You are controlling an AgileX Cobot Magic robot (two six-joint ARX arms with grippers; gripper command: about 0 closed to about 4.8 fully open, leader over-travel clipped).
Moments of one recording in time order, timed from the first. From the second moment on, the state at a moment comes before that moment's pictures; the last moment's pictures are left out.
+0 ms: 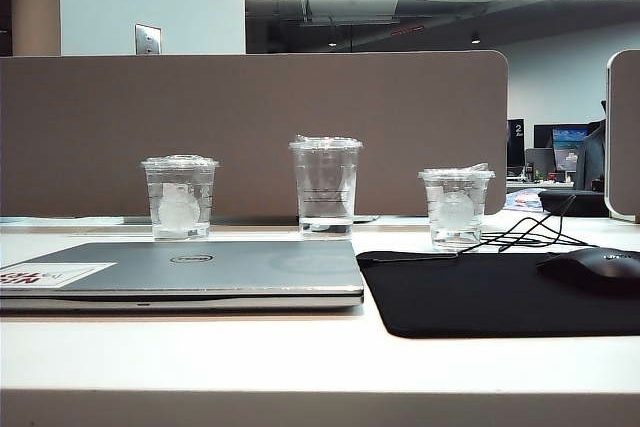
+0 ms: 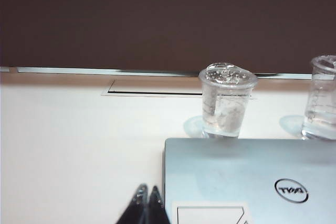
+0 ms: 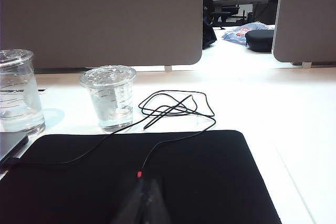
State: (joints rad) left arm -0.01 0.00 0.03 0.03 0.02 -0.01; right arm -0.03 0.00 0.01 0.04 -0.02 0.04
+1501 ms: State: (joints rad) left arm -0.50 0.73 0.35 0.21 0.02 -0.01; right arm 0.12 0.93 0.31 0.52 -0.36 0.34
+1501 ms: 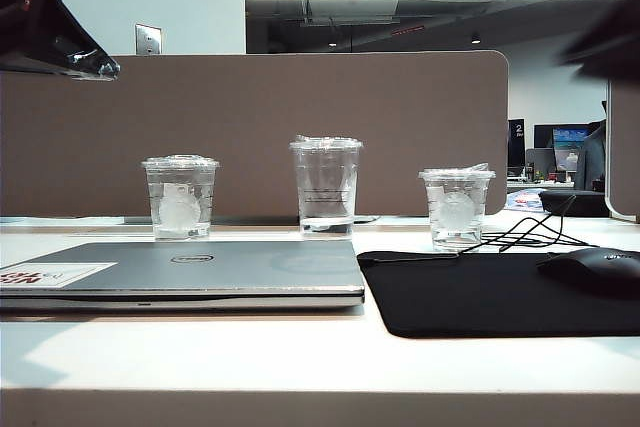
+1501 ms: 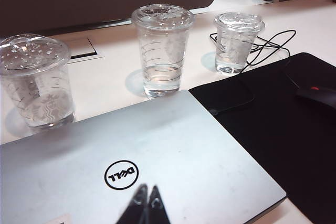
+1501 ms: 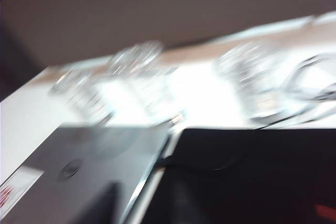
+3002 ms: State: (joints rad) left arm -0.50 0.73 0.35 0.21 0.02 -0.01; right arm 0.35 2.24 1.29 0.70 -0.31 0.05
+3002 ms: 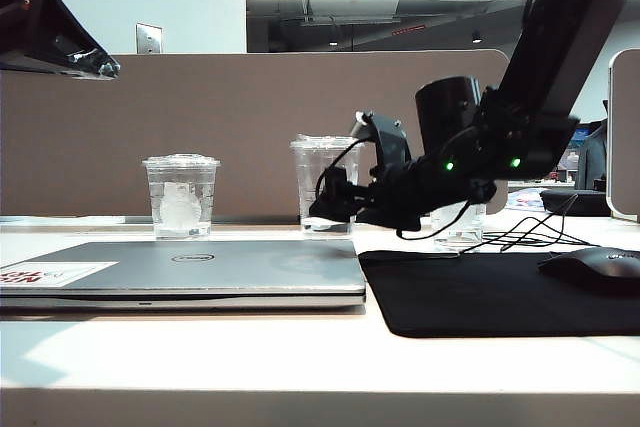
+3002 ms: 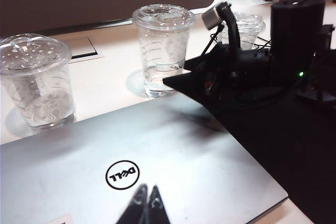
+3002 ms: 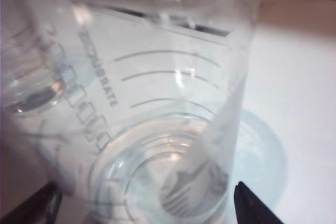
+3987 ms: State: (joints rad) left arm -0.50 0.73 0.35 0.21 0.02 -0.01; right arm 0.36 2.31 1.38 0.69 -0.31 0.05
